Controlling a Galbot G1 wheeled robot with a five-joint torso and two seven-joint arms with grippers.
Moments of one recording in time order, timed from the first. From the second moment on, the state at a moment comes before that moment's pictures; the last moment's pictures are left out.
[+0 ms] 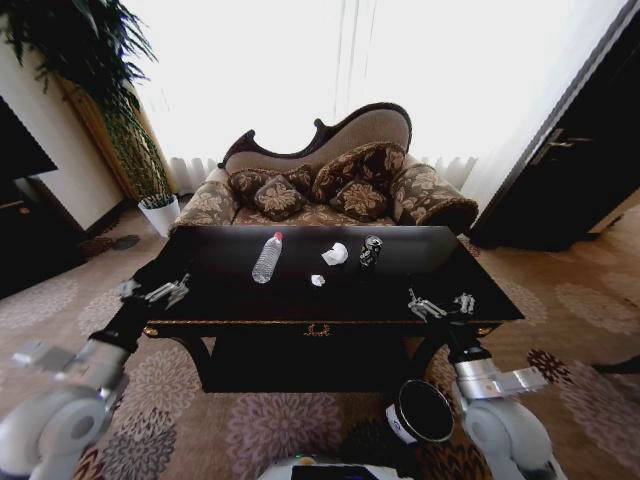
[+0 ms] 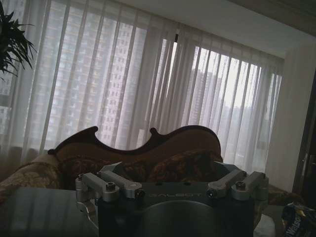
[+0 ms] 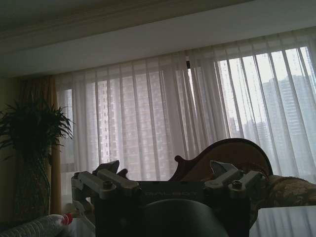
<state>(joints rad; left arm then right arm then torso) 1.61 -0.93 -1.03 -2.38 -1.02 0.23 0.04 -1.66 1.25 0.75 2.32 0.53 0.15 -0.13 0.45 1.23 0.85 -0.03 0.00</state>
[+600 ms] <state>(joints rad) 1.31 -0.52 -0.88 -2.14 -1.38 0.32 -0.05 -1.70 1.30 0.72 2.37 0.50 0.16 -0.14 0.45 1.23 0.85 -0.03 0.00</state>
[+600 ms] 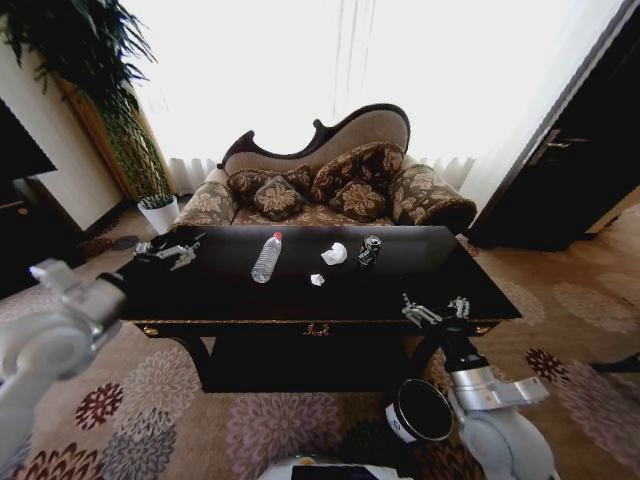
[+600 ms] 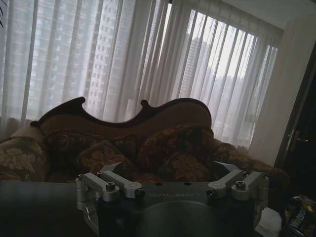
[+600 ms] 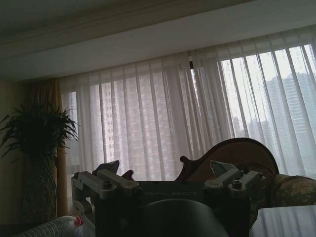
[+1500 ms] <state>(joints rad) 0.58 -0.55 0.01 -1.94 -1.40 0.49 -0.17 -1.73 1.33 0.71 2.36 0.46 0.17 -0.17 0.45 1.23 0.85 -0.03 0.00</state>
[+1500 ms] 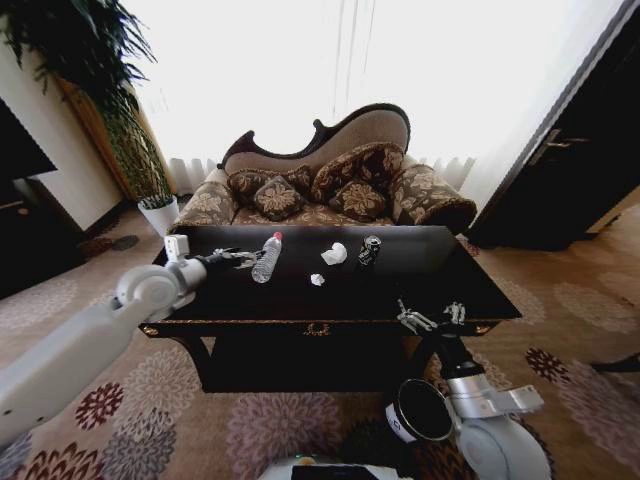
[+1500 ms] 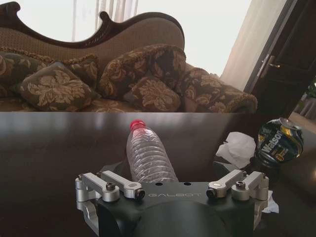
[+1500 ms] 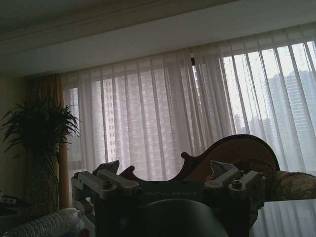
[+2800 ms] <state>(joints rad) 0.52 -0.64 0.14 -1.80 -1.35 0.49 -0.13 -1.68 1.30 0.69 2.27 0.46 0.18 -0.18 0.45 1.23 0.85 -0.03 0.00</state>
